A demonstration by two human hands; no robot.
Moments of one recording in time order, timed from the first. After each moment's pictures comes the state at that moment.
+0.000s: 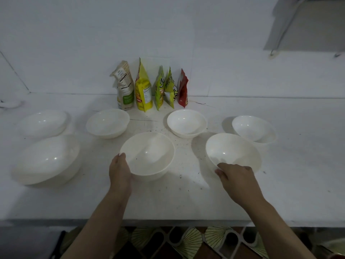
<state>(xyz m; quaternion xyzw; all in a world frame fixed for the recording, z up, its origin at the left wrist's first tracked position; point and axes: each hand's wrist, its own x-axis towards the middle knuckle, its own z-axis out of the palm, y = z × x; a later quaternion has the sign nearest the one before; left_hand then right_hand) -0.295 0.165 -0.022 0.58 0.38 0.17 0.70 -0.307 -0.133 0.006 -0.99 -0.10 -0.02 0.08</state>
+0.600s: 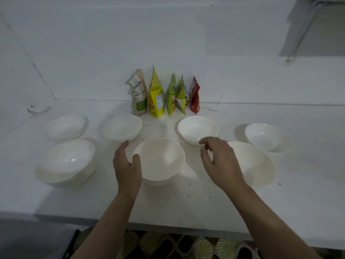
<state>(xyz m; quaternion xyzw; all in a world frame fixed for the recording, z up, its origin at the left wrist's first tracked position) -0.306 0.167 -0.006 0.74 0.25 0.30 0.54 -0.272 -0.070 0.034 -0.91 -0.18 -0.19 0.33</state>
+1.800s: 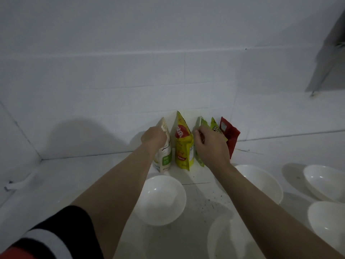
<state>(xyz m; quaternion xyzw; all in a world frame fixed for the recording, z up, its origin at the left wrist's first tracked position) 0.037 0.345 0.105 0.98 0.09 0.02 0.18 -0.058 0.173 0.111 -0.89 -0.07 -0.30 0.33</state>
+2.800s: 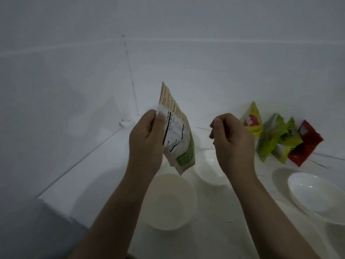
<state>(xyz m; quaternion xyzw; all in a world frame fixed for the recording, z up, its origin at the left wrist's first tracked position) -0.313 0.398 0.184 0.73 0.13 0.41 0.53 -0.223 0.260 0.159 -0.75 -0.26 -0.22 0.57</state>
